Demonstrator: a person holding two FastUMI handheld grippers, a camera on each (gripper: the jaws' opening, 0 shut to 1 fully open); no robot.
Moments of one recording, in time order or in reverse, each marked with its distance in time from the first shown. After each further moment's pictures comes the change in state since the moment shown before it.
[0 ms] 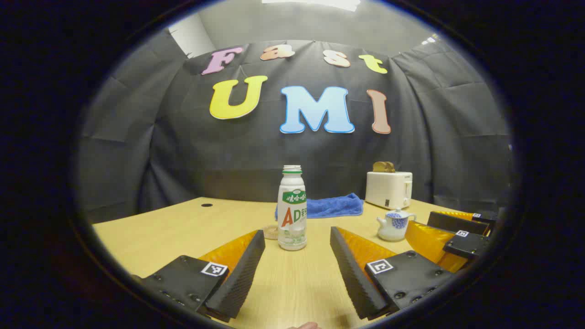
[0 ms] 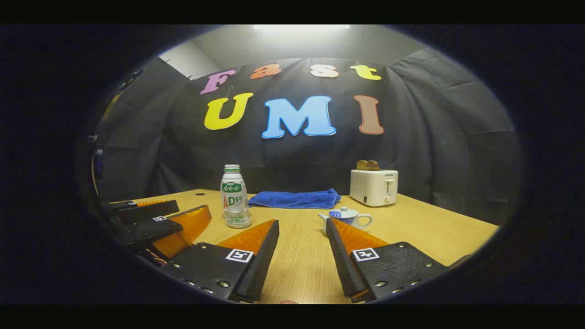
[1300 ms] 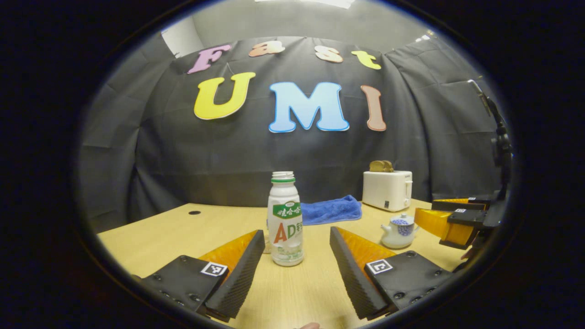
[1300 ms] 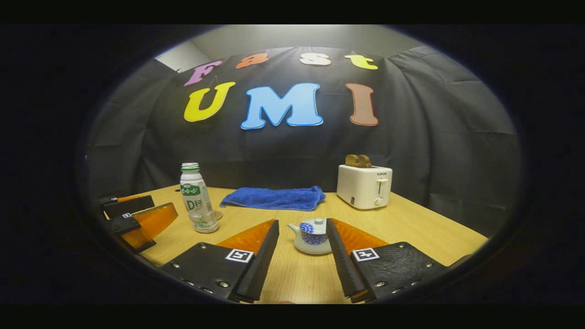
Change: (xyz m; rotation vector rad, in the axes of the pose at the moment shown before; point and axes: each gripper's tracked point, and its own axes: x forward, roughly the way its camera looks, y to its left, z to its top) left arm 0.060 -0.002 0.005 0.037 0.021 -0.045; right arm 0.071 -0.056 0.002 -0.007 0.109 -0.033
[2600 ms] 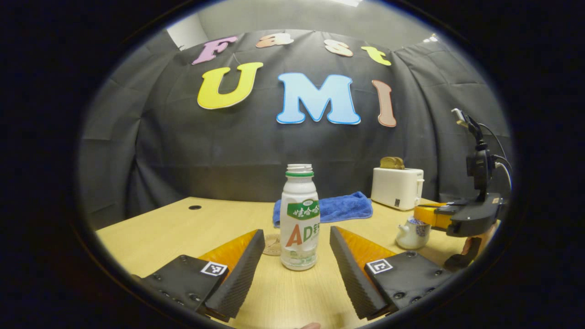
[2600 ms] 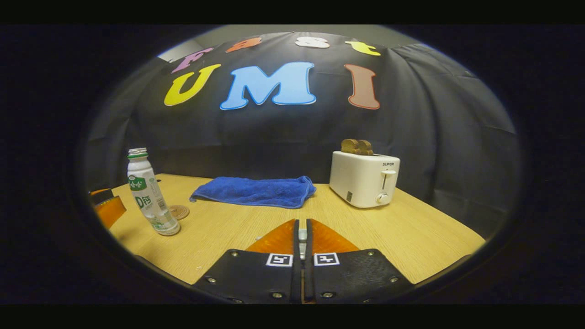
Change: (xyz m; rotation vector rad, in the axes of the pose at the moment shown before) left arm 0.026 0.023 -0.006 -0.018 0.038 0.013; right arm 0.089 -0.031 -0.018 -0.014 0.102 -0.050
